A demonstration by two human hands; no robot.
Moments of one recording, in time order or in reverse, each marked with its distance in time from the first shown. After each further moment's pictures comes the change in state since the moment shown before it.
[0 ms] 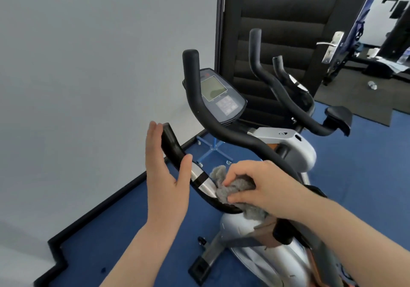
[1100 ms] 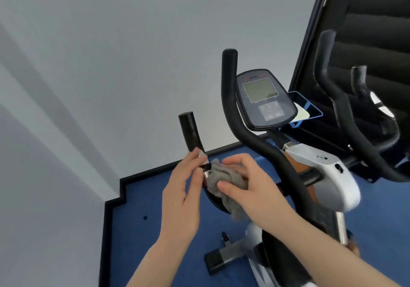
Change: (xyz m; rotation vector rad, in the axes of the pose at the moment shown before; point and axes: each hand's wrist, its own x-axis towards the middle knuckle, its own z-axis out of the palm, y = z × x) left_hand -0.068 0.049 0.036 0.058 0.200 -0.257; right_hand 0.010 0.019 0.007 0.621 -0.139 -0.124
